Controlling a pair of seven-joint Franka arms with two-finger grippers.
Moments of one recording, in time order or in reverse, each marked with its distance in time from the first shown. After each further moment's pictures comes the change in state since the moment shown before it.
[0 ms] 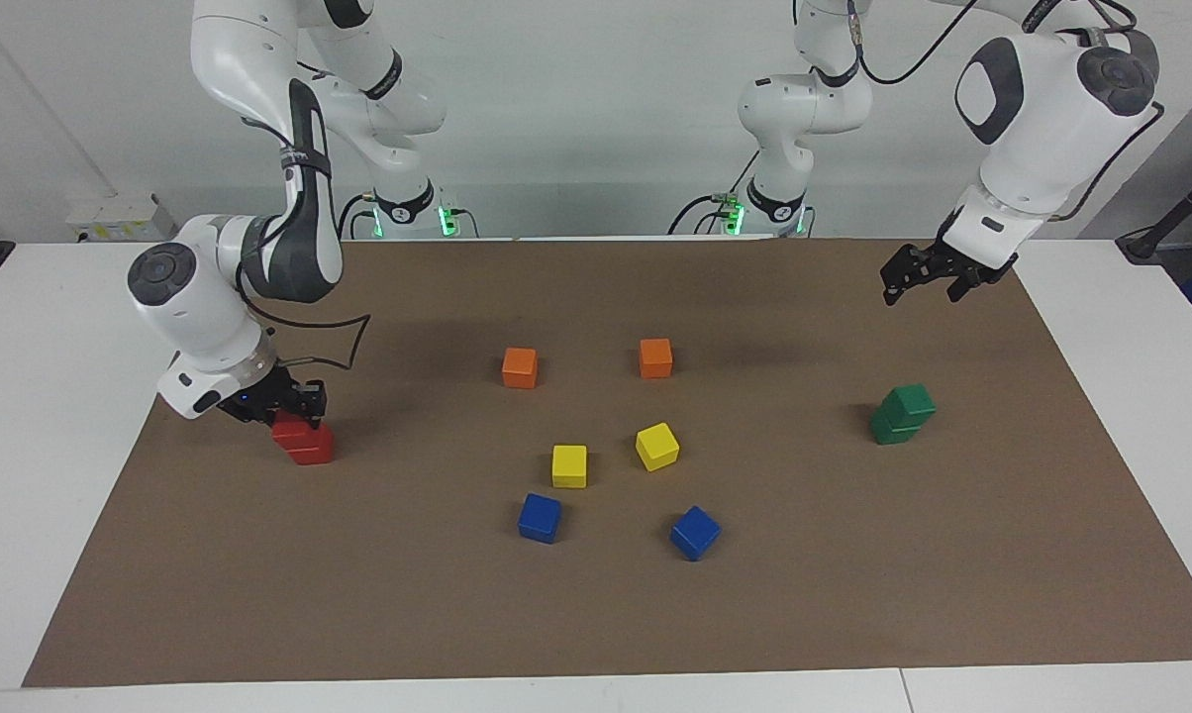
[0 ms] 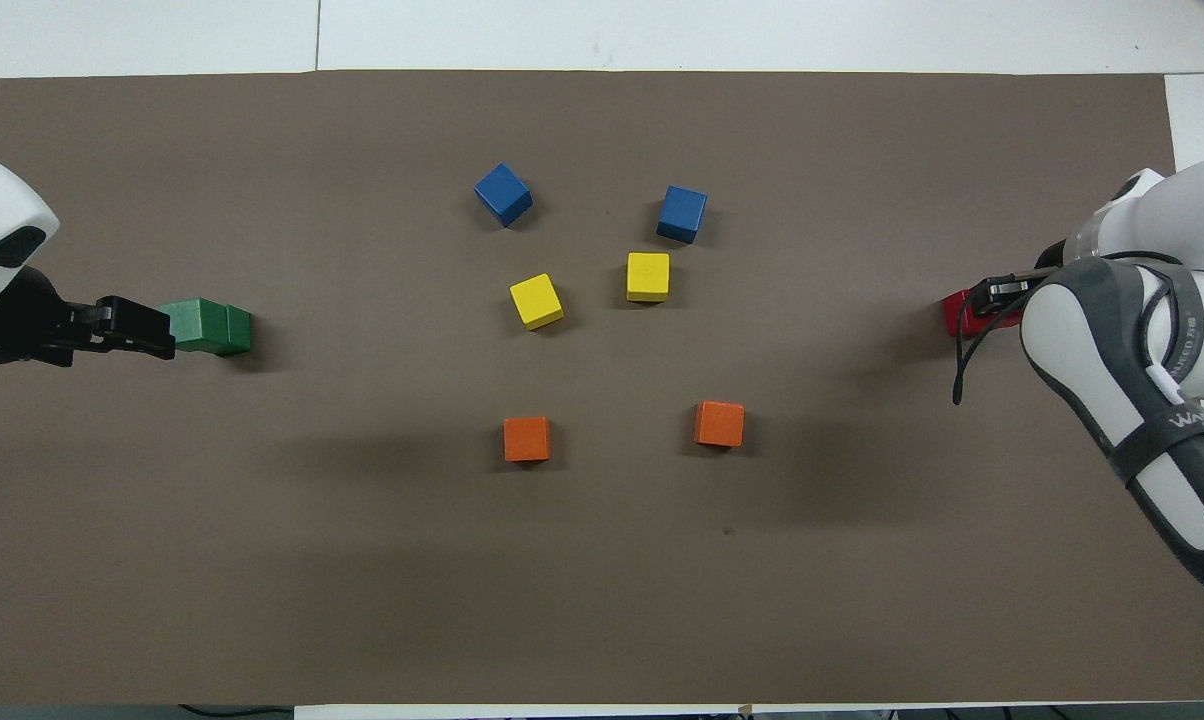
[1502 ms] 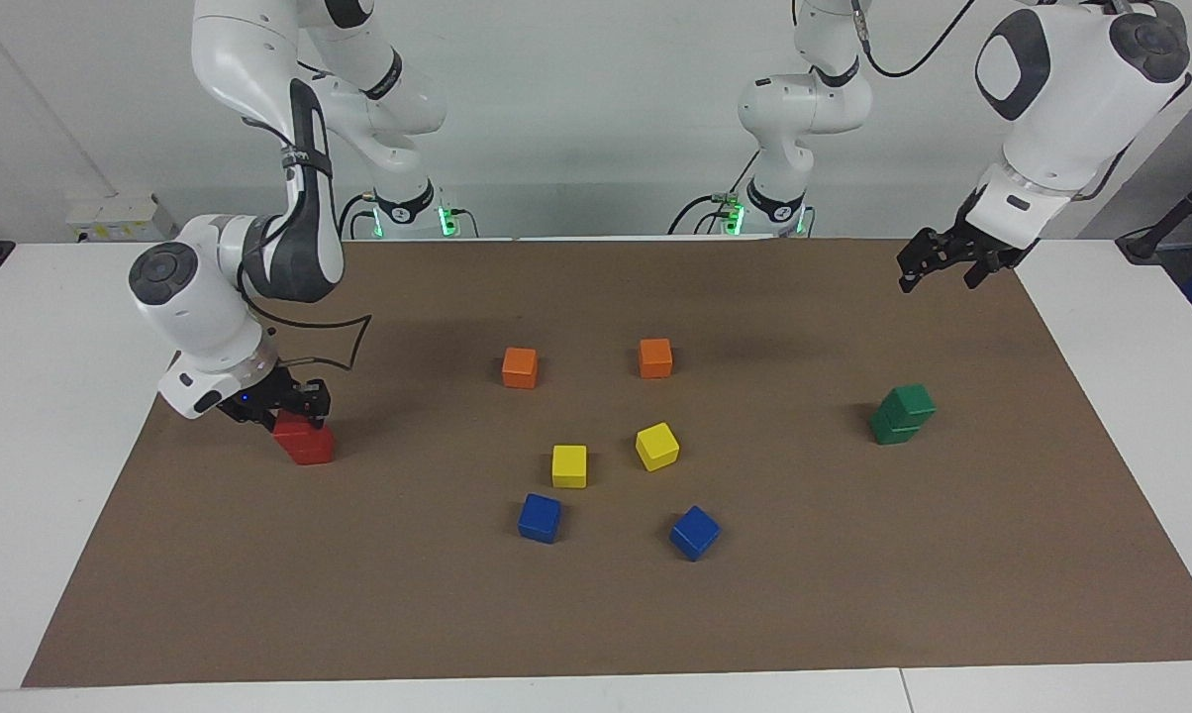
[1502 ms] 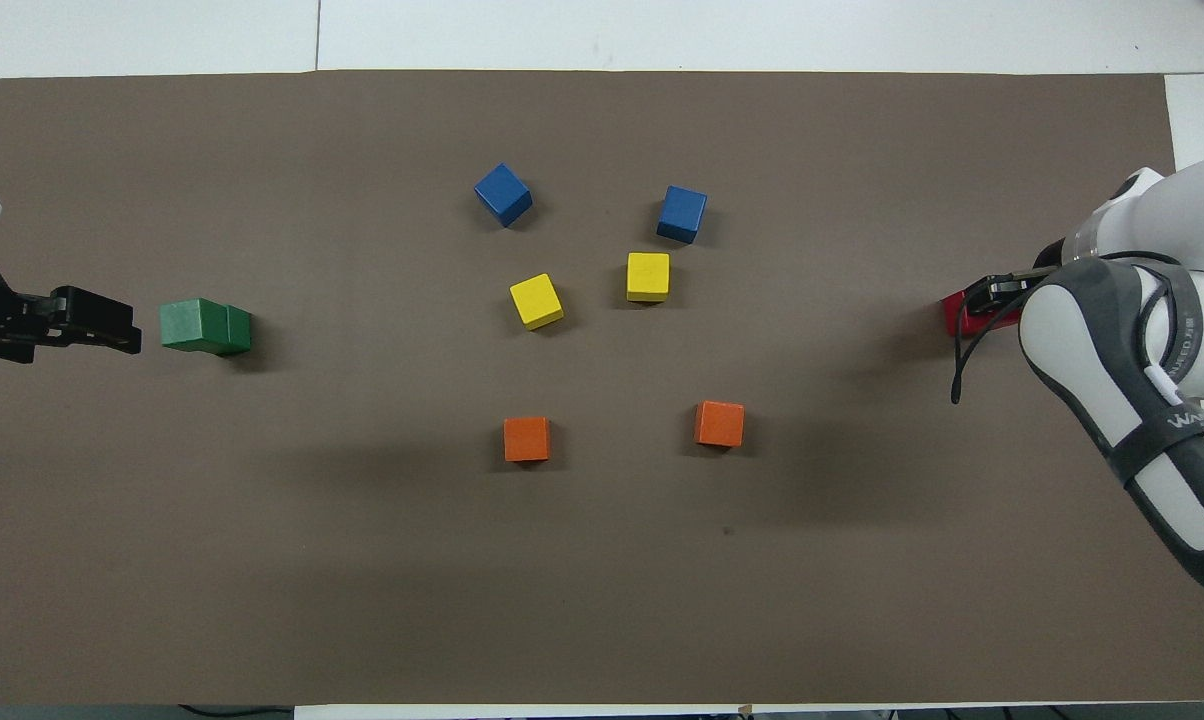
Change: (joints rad) left arm 0.011 -0.001 0.012 0.038 0.000 -0.027 0.000; right arm 0.002 0.000 0.000 0.000 0.000 0.007 0.000
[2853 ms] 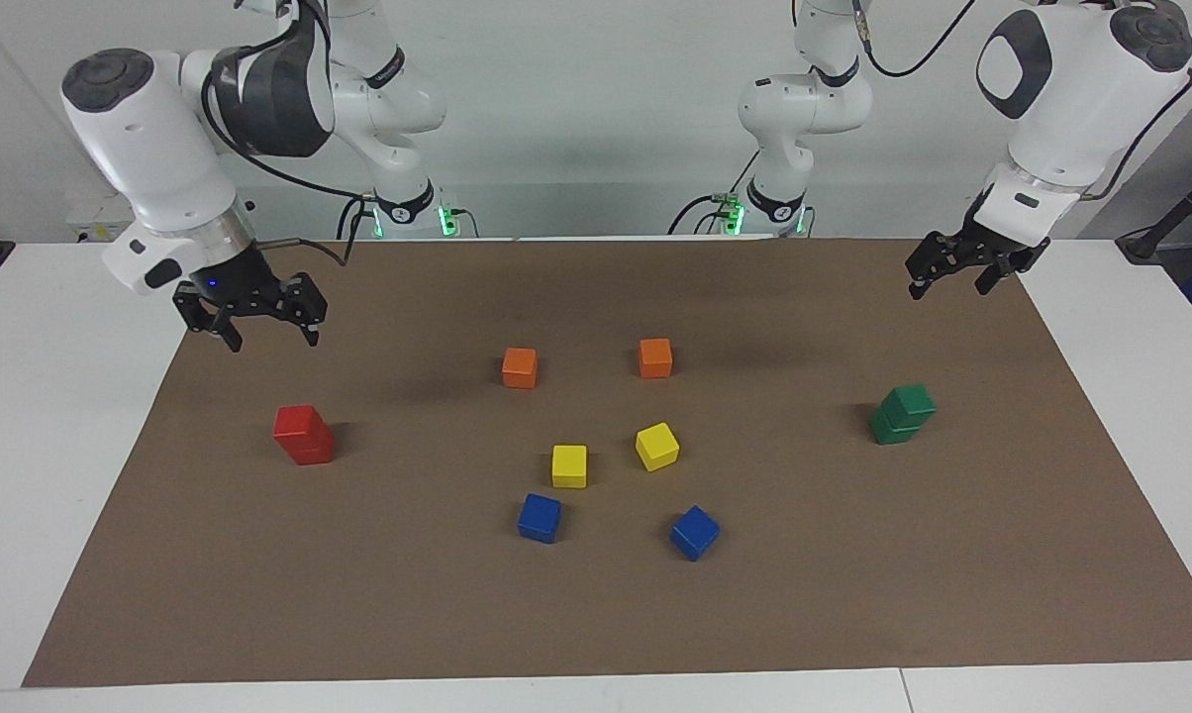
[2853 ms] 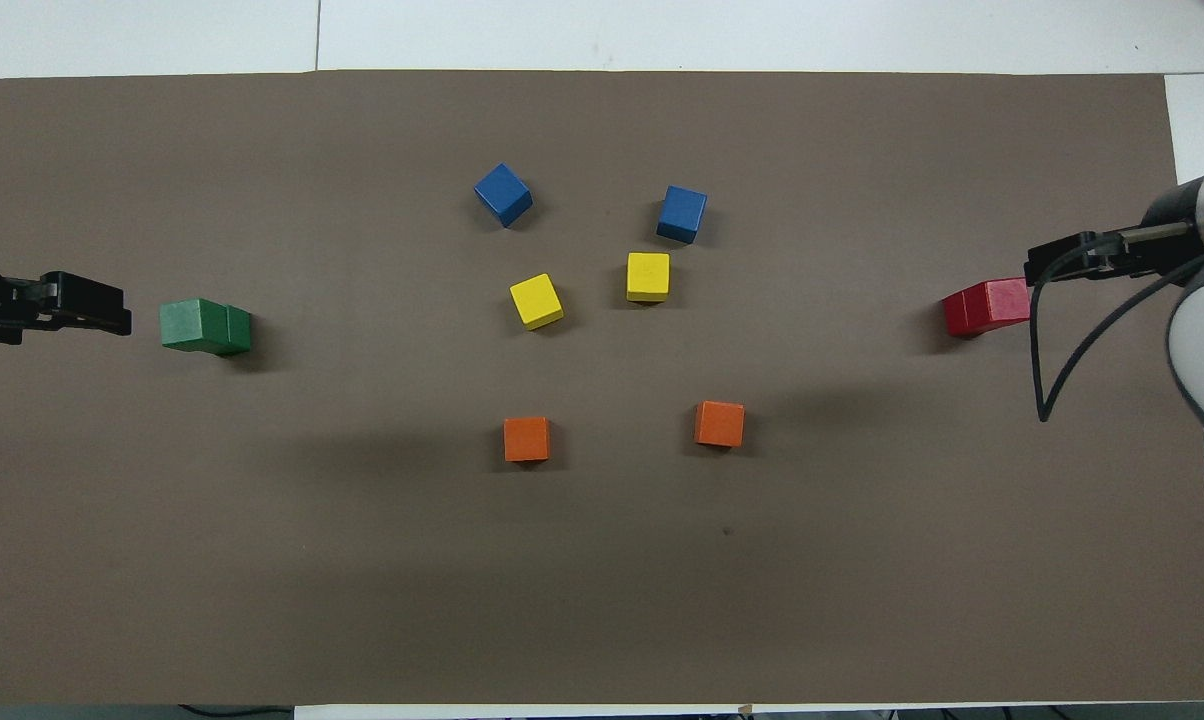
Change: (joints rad) left arm 0.000 0.000 -0.003 0.000 0.027 0.057 0.000; right arm 0.063 -0.225 0.006 0.241 -0.002 -0.403 0.073
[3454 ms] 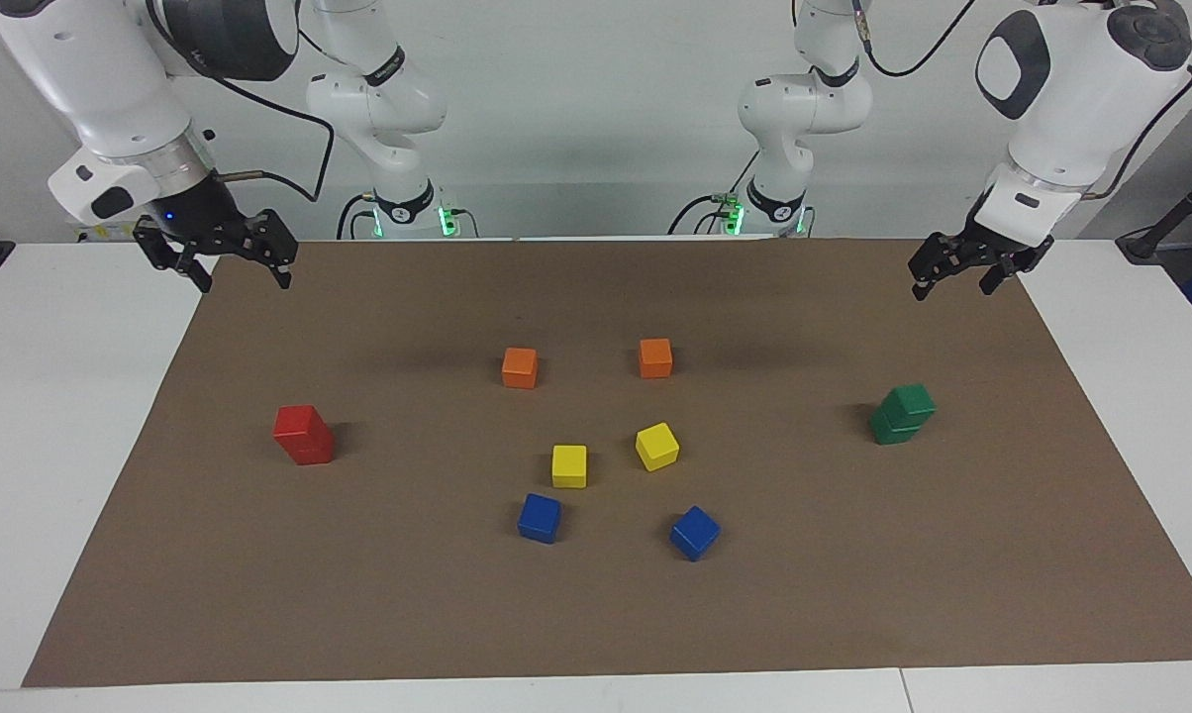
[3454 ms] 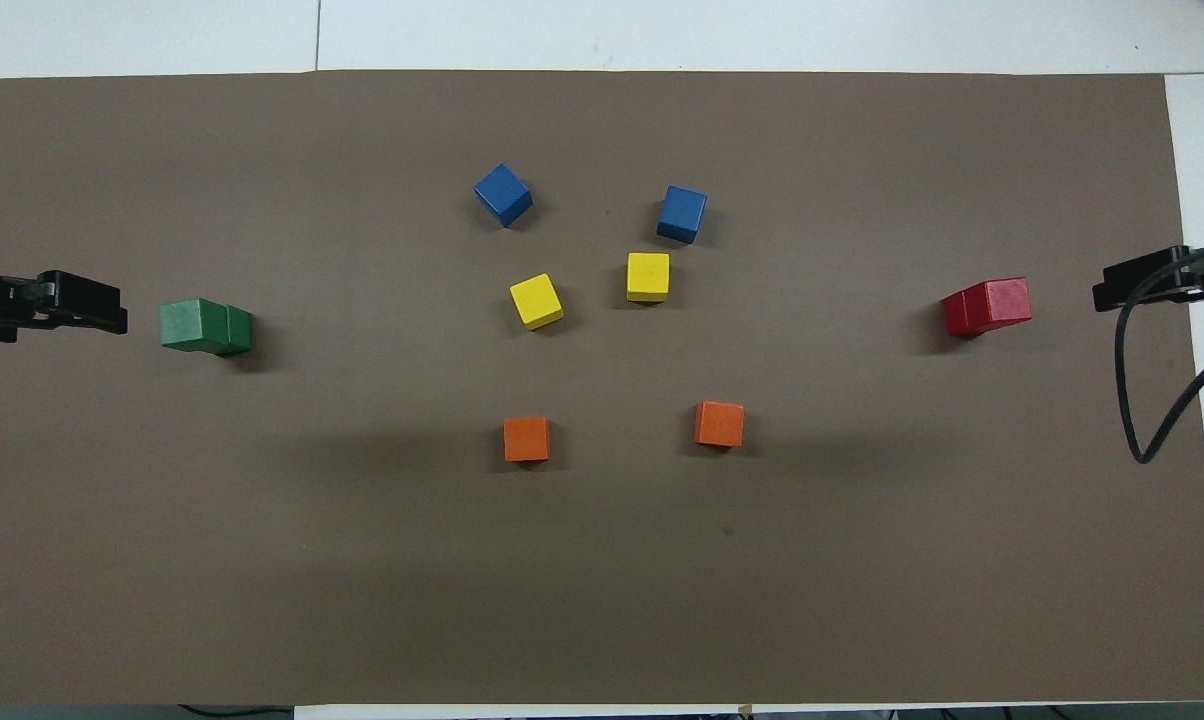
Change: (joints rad) left arm 0.000 0.000 0.000 0.000 0.008 0.006 0.000; right arm -0.022 -0.030 -0.008 0.076 0.000 -0.150 0.000
